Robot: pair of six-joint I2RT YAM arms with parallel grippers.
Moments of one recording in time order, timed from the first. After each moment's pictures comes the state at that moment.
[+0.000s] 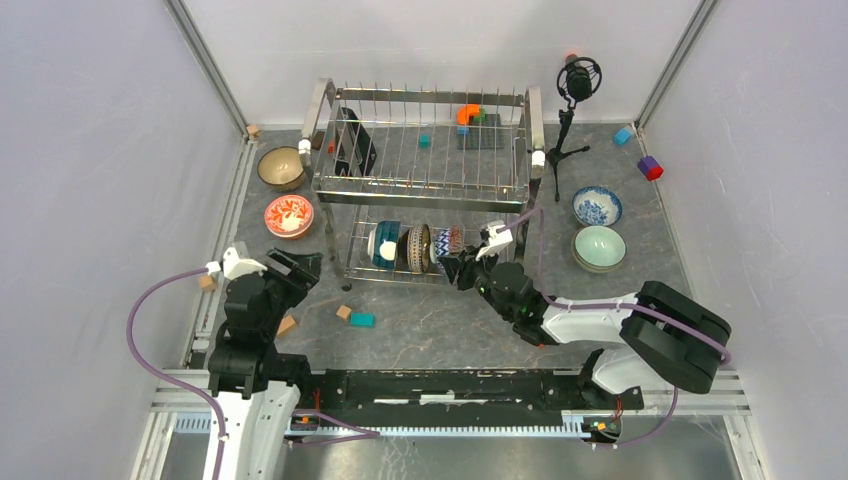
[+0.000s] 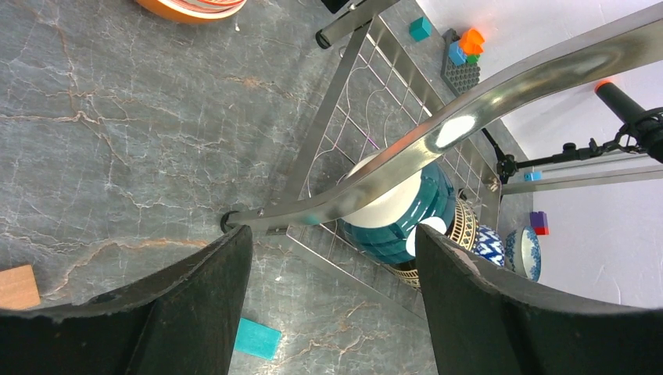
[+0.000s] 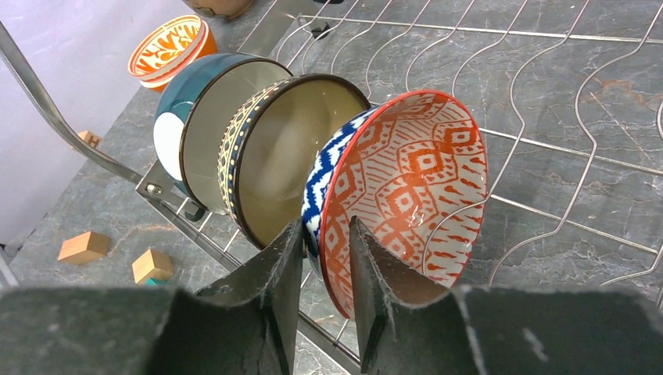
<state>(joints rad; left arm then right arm) -0.06 0.26 0.53 -0.63 -0.04 -0.84 0.96 1.40 0.41 0.85 0.37 0.47</state>
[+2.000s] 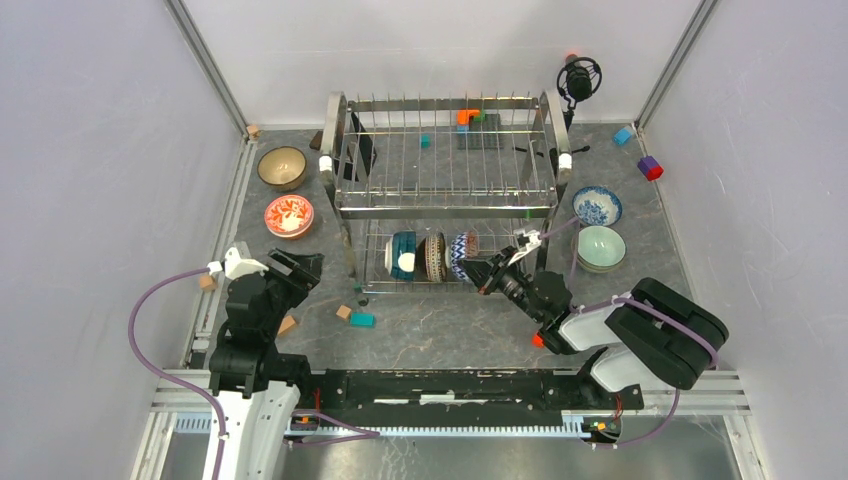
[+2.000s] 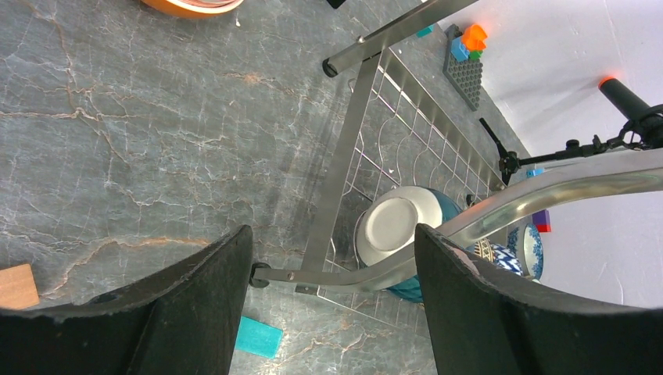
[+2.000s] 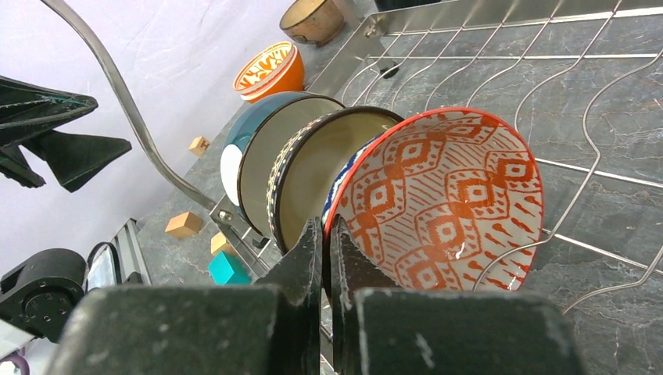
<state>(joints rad) -0.07 0.26 0.52 -0.63 -0.04 -0.84 0.76 1.43 0.17 1.32 -0.02 0.60</state>
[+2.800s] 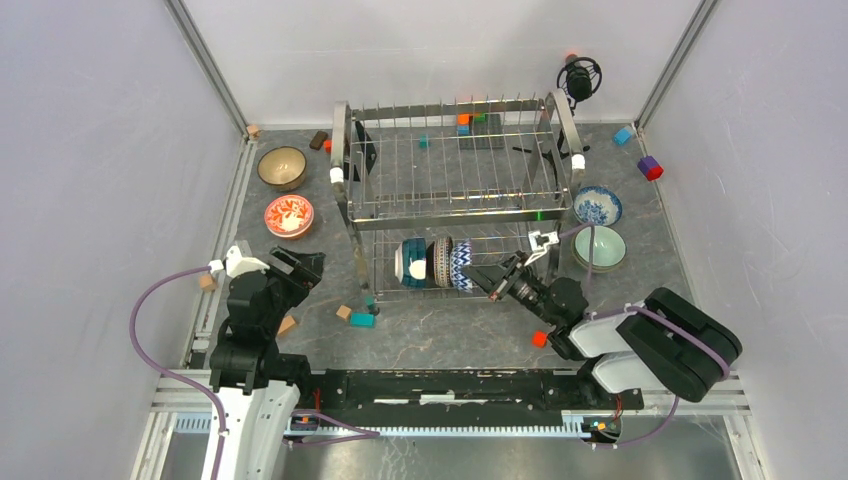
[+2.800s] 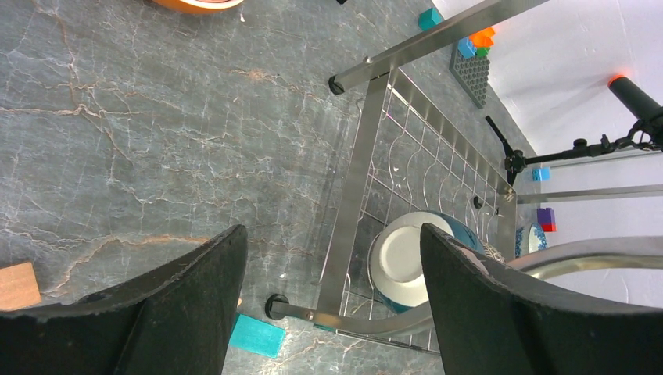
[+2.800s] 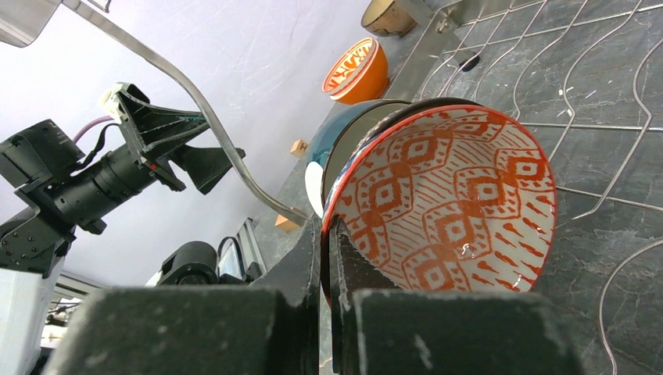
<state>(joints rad) -0.07 0.28 0.52 -0.63 -0.04 -0.84 0.69 1.38 0.09 1.43 -0.18 0.89</state>
